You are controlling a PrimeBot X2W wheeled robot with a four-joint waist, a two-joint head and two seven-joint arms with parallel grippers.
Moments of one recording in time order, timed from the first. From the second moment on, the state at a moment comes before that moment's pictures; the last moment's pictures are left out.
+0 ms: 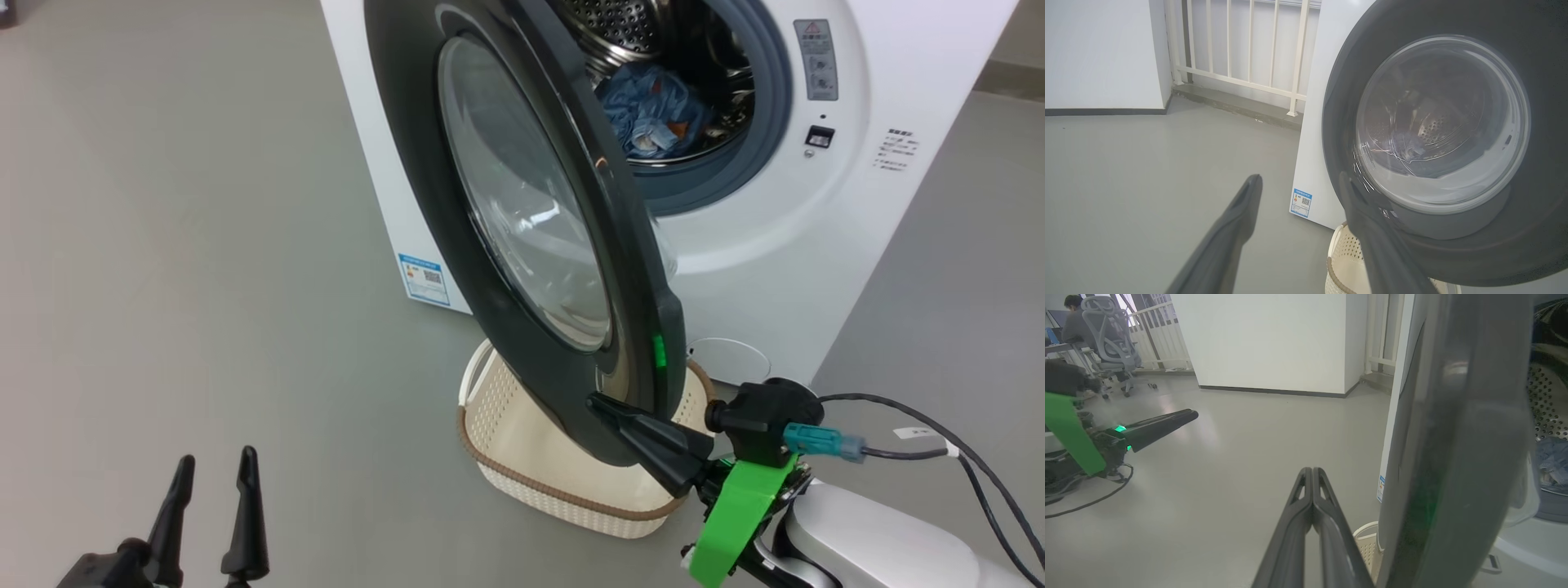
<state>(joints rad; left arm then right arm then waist) -0.02 0.13 -0.02 0.24 -0.40 -0.13 -0.26 -0.56 -0.43 1.01 0.21 0.76 0.13 -0.25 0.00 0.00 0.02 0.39</state>
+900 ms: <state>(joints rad) -0.04 0.10 -0.01 0.22 -0.40 -0.13 -0.26 -0.63 -0.47 1.03 0.39 0.85 0.13 -0.25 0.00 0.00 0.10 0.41</state>
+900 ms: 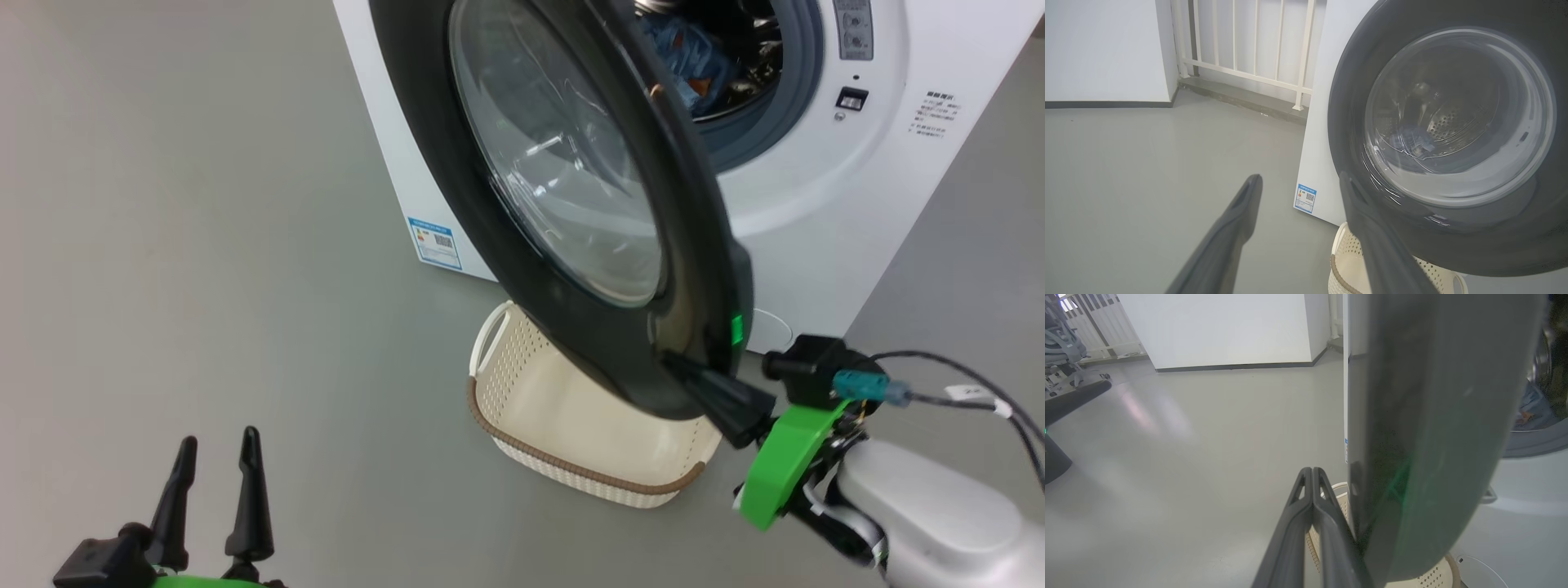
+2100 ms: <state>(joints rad) -0.24 0.04 -0.10 0.19 -0.40 -0.13 -0.26 -1.02 -0.60 0.66 0.55 0.75 0.13 -0.25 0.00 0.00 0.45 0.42</state>
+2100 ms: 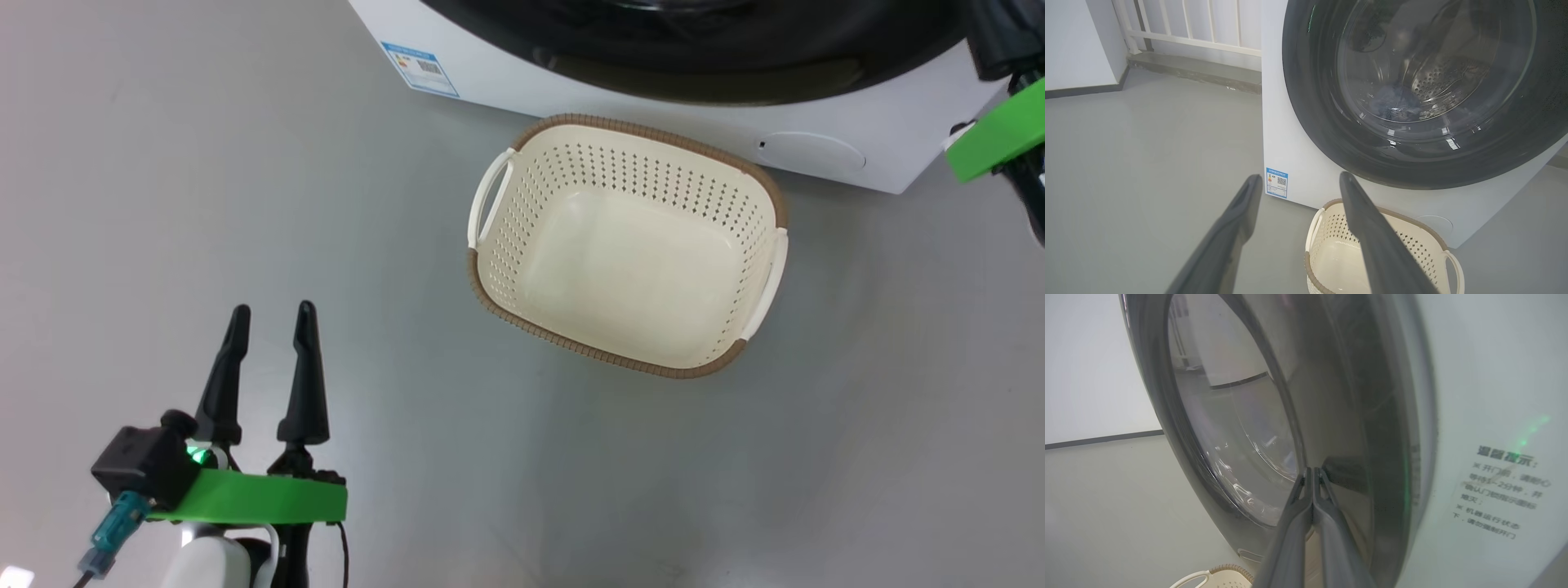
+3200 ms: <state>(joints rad) -0.25 0.04 -0.11 0.21 -0.40 -0.13 -0.26 -1.00 -0.53 0.58 0.58 0.70 0.14 -0.25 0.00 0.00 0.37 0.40</state>
